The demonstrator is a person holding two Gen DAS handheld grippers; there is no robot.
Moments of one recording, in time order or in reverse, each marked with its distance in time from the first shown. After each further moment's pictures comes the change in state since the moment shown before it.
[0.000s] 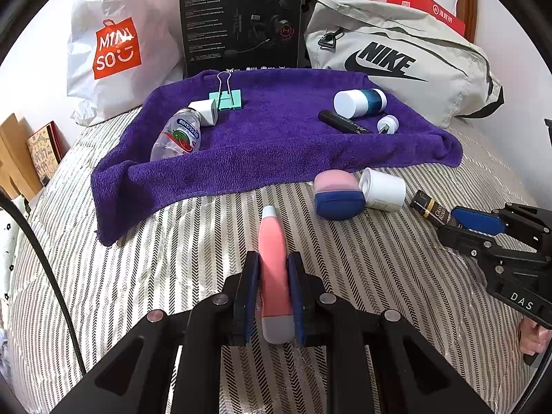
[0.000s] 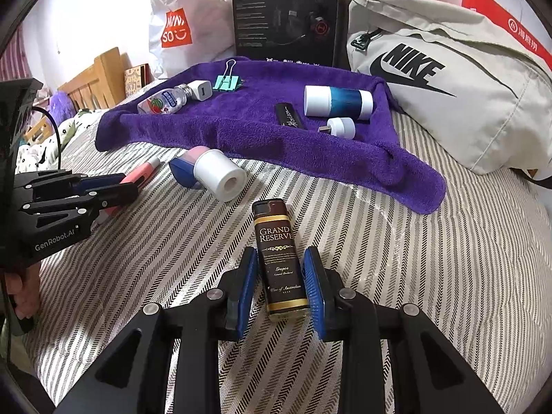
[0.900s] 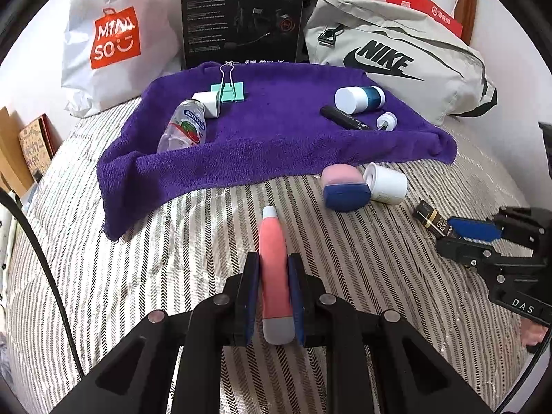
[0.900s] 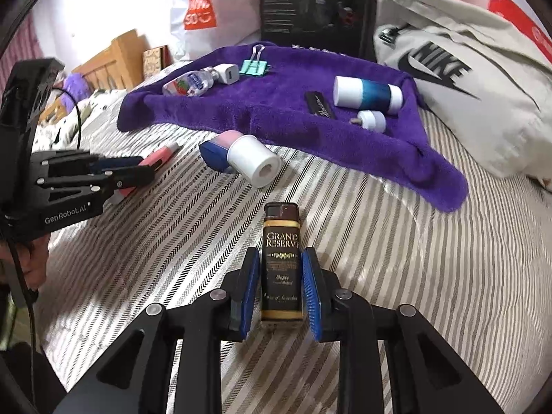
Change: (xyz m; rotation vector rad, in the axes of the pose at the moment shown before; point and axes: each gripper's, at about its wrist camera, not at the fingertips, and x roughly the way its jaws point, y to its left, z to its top) left arm -0.004 0.012 -0.001 0.003 0.036 -0.042; right arm -0.002 0.016 0.002 -0.069 0.065 0.062
